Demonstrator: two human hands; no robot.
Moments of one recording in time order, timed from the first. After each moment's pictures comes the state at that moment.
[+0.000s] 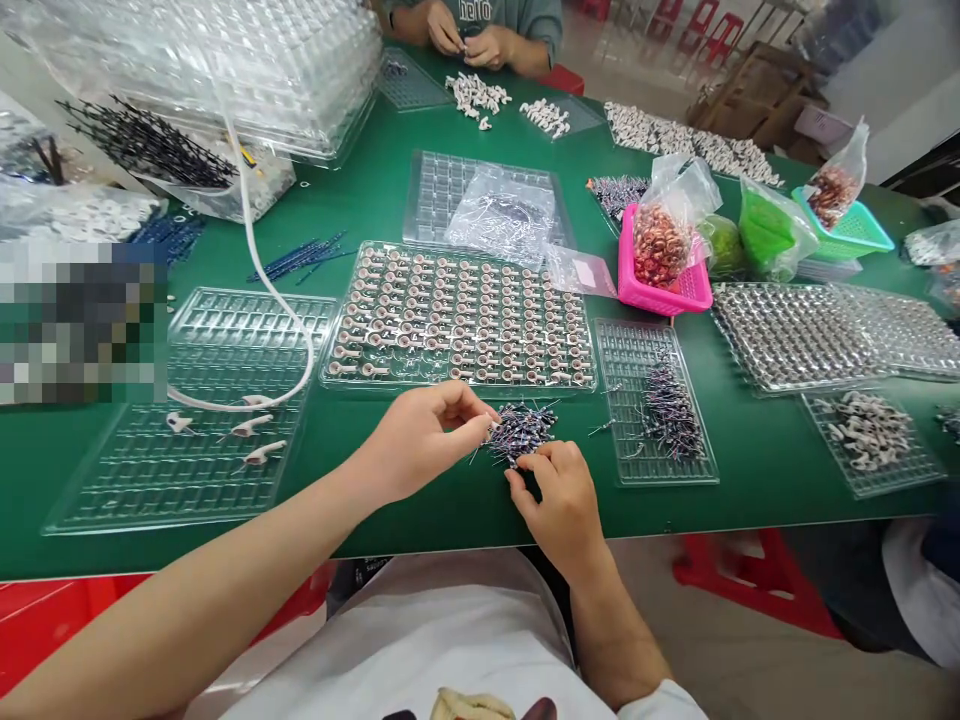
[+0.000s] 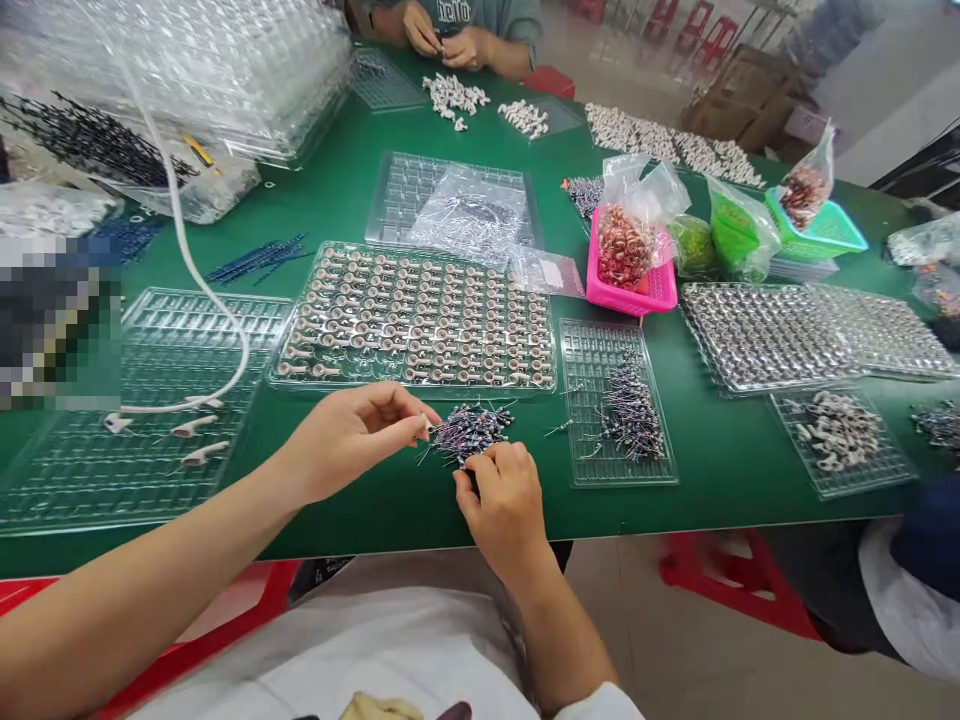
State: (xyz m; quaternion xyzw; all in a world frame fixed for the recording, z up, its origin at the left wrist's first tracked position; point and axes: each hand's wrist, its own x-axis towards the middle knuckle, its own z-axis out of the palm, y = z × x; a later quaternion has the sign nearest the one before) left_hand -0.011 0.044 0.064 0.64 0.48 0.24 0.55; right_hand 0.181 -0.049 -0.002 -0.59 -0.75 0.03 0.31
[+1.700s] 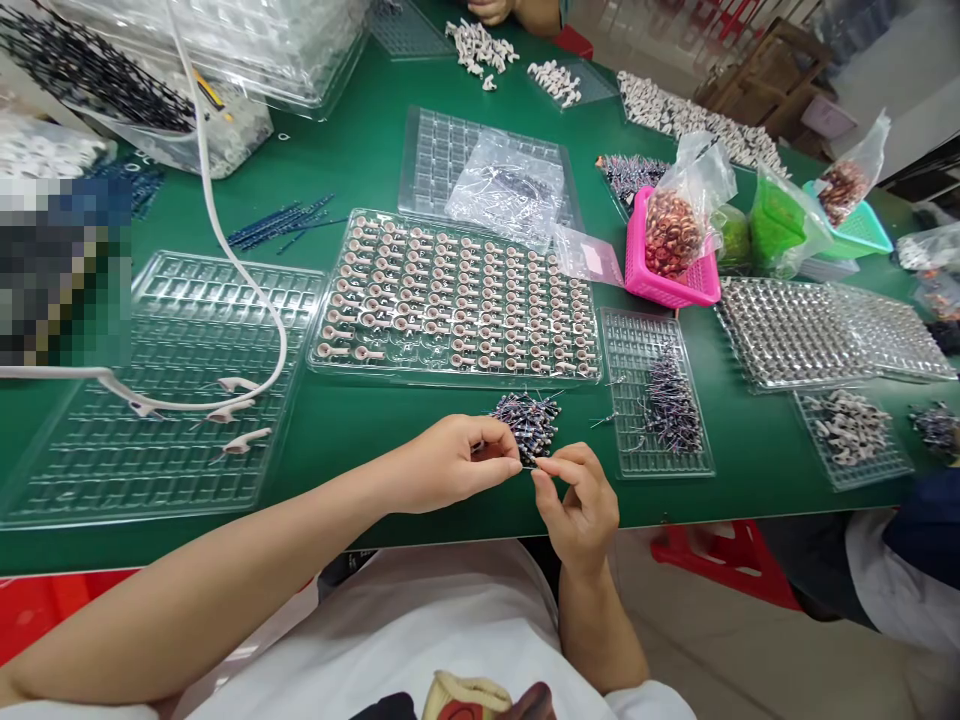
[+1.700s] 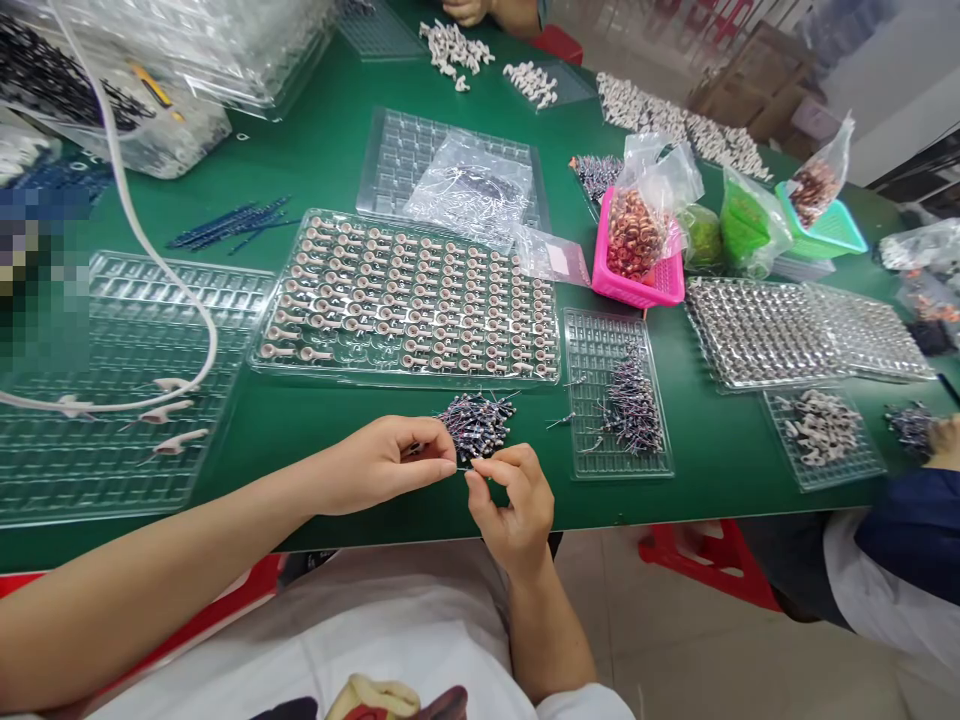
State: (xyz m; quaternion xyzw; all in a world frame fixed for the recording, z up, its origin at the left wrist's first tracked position) left_hand 0.001 0.038 0.049 0.67 0.35 0.12 0.64; right_hand 0.183 -0.062 0.002 -0.55 -0.65 0.13 0.50
